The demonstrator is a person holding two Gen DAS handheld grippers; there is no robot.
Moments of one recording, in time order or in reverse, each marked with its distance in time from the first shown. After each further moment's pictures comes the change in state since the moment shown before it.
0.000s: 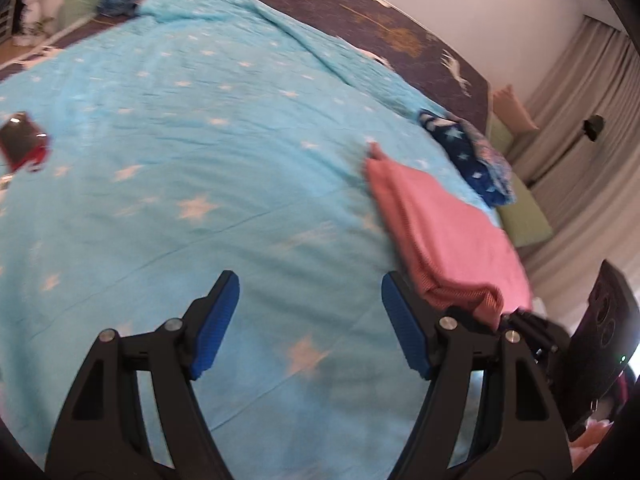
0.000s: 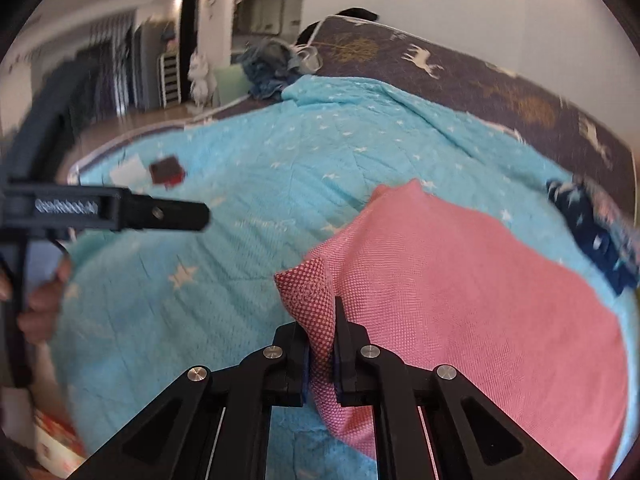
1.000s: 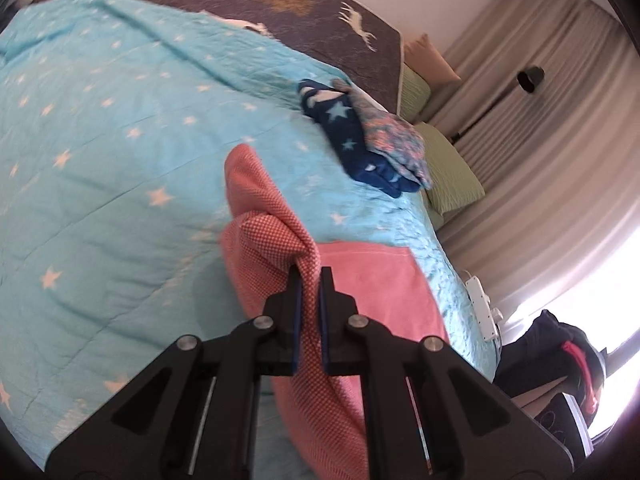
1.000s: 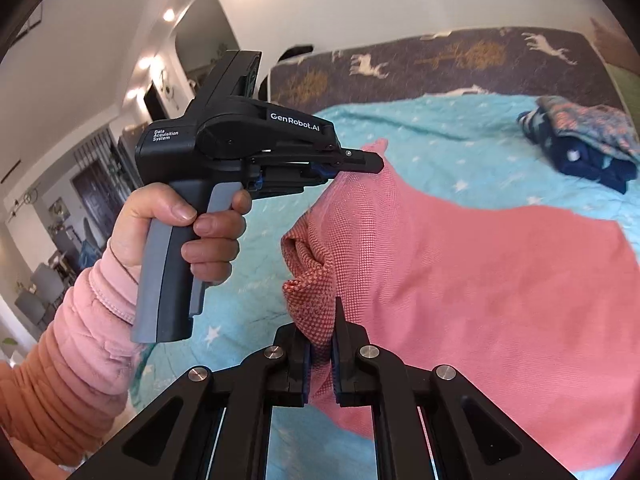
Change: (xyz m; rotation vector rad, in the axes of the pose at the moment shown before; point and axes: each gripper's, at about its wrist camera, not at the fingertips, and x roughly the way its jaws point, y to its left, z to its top) left arm 0.097 -0.186 0.099 0.201 0.152 -0.243; right arm -0.067 -0.098 -0.013 0.354 -0.142 0.166
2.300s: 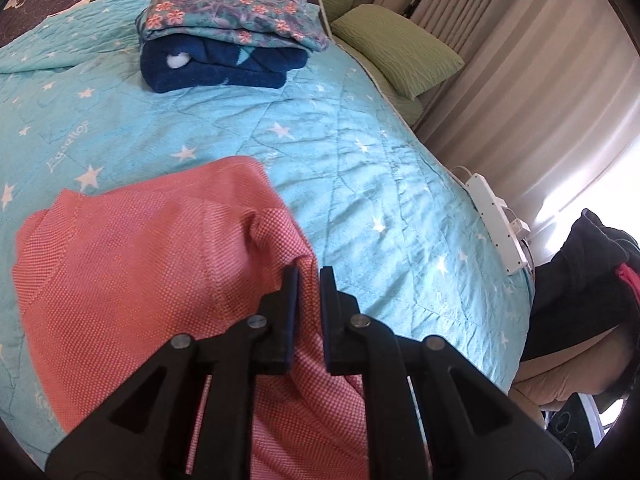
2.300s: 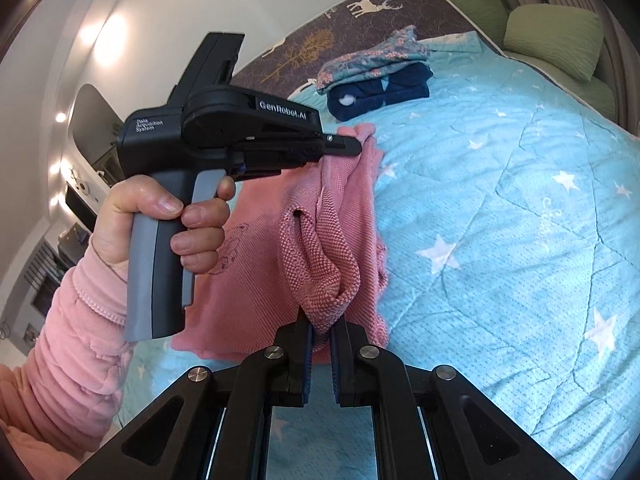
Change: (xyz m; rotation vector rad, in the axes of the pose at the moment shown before) left arm 0.194 -0.205 -0.054 0.305 0.278 0.036; right arm -0.131 -0.182 -0.085 0.419 -0.051 -0.172
